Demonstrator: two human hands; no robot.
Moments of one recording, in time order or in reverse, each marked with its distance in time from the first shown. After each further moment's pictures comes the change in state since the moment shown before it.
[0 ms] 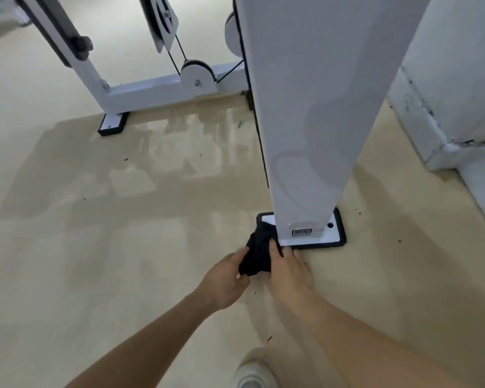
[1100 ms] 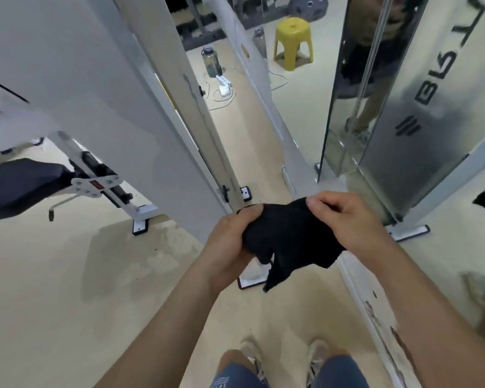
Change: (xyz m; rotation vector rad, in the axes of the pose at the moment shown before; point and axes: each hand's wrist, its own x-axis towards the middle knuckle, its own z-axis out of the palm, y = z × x) left_hand -0.360 0.545 -0.407 -1.110 -0.104 0.146; right_hand -0.370 0.010 -0.709 1.038 0.336 -0.050
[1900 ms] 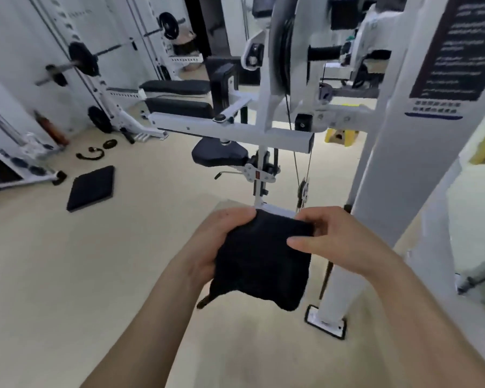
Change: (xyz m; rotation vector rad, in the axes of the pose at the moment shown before) left_hand -0.305 0.137 -0.151 -0.182 0.478 0.214; right_hand -0.094 -0.280 0.188 -0.285 -0.869 -0.372
